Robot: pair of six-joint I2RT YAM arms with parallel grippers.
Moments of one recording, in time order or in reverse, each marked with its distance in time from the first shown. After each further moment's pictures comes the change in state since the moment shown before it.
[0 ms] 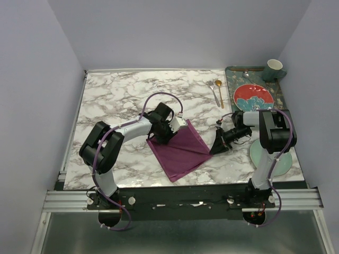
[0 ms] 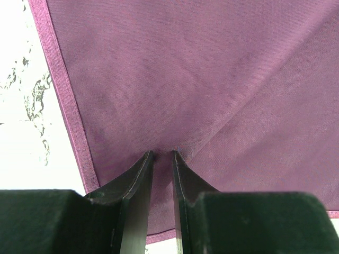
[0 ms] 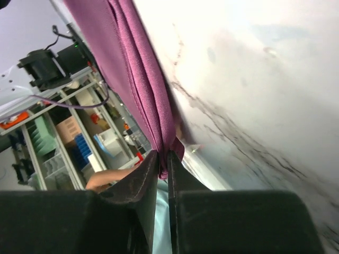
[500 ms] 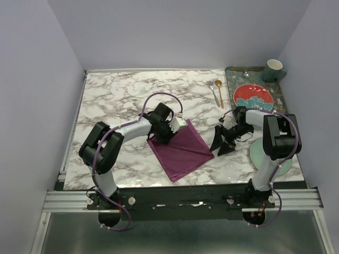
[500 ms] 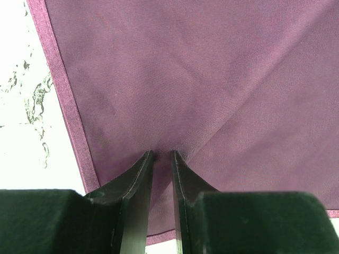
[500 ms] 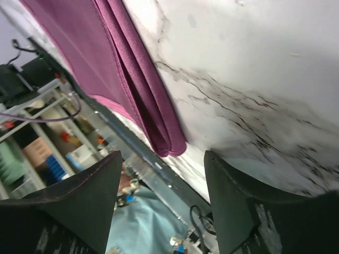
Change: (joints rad) left arm 0.000 -0.004 -0.011 0.020 0.005 -0.007; right arm 0.003 -0.095 0.013 -0.034 0.164 0.049
